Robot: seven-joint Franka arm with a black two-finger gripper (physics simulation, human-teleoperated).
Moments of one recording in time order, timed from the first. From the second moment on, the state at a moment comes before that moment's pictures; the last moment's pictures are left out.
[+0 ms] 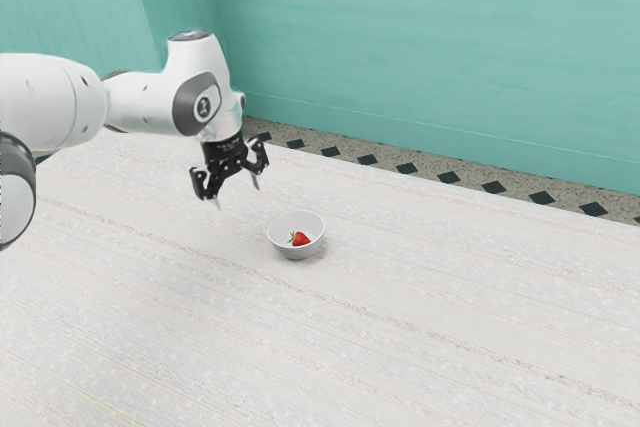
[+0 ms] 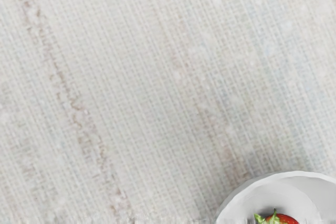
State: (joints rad) arm -0.10 0.42 0.20 -1.66 -0.13 2.12 -0.99
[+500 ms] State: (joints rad) arm -0.17 0.57 0.19 -1.53 -0.15 2.10 -1.29
